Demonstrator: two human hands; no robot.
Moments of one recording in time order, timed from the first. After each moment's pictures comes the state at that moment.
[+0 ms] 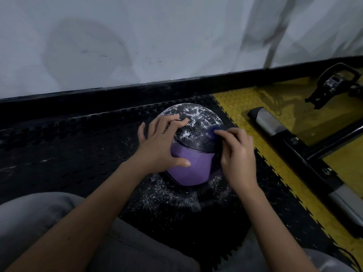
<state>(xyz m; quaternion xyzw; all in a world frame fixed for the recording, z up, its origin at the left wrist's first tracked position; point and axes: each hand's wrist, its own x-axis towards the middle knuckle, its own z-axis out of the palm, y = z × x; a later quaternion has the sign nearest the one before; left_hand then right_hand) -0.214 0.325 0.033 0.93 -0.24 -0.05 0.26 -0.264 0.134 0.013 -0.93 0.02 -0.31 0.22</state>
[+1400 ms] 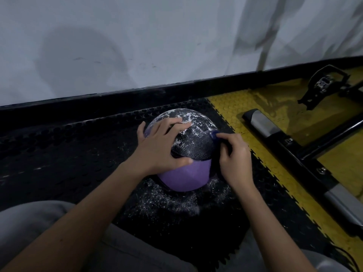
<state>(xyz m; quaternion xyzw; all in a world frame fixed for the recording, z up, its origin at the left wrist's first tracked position) -0.206 0.317 0.032 0.93 -0.28 0.01 0.25 -0.258 0.128 0.016 -0.91 0.07 -0.27 0.30</state>
